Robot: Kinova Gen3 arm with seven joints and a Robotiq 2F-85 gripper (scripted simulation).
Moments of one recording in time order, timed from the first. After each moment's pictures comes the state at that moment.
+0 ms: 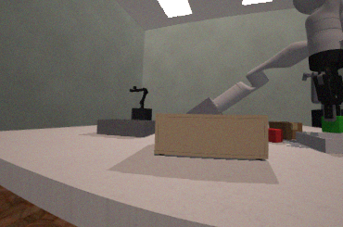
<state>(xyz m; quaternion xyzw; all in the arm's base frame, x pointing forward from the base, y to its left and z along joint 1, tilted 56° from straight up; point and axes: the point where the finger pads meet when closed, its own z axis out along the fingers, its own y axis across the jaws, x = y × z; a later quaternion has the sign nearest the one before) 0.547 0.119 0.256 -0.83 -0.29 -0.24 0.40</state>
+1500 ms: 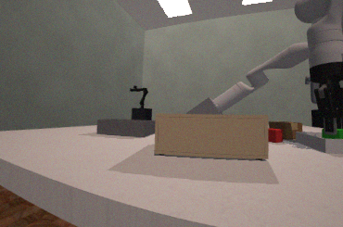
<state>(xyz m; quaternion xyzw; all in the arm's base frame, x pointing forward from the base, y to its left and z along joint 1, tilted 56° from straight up) 0.553 0.143 0.240 -0.83 -0.29 -0.24 0.40</state>
